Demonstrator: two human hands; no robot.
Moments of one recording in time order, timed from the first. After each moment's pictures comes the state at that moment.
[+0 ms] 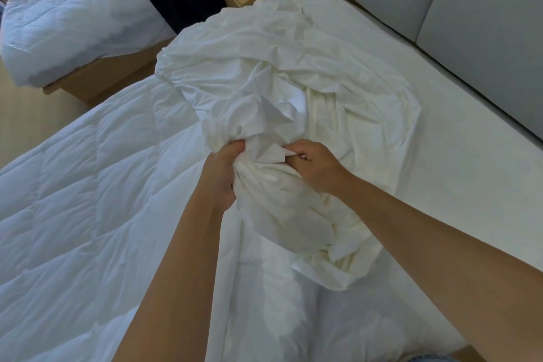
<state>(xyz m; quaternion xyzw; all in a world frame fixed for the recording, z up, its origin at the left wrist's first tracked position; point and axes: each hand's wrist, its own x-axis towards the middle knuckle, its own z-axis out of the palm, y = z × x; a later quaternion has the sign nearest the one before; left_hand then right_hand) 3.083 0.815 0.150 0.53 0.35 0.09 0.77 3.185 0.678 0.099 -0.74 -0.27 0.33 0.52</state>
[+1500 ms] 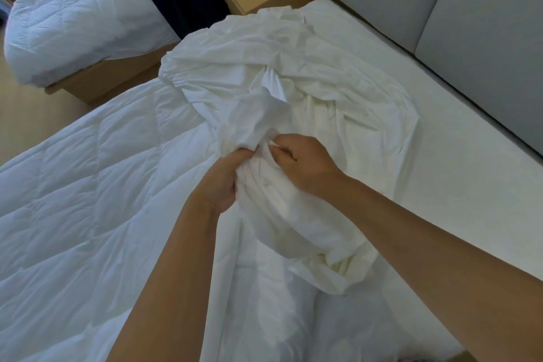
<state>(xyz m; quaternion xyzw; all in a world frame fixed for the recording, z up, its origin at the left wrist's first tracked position) 3.074 0.818 0.154 0.56 0.30 0.02 0.77 3.169 0.682 0.148 -0.78 -0.38 0.18 0.47</state>
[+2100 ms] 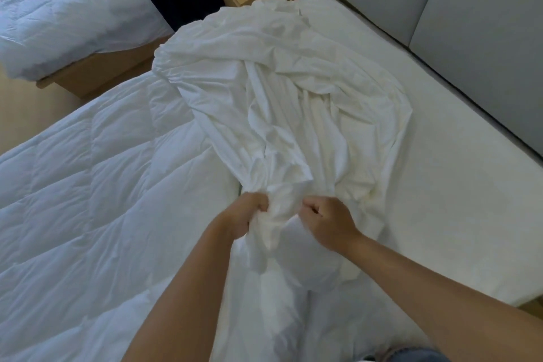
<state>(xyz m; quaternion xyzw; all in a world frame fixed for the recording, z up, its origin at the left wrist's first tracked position) 3.051 0.788 0.079 0.57 0.45 -0.18 0.66 3.114 0.614 0.065 -0.81 -0.27 0.27 0.44</state>
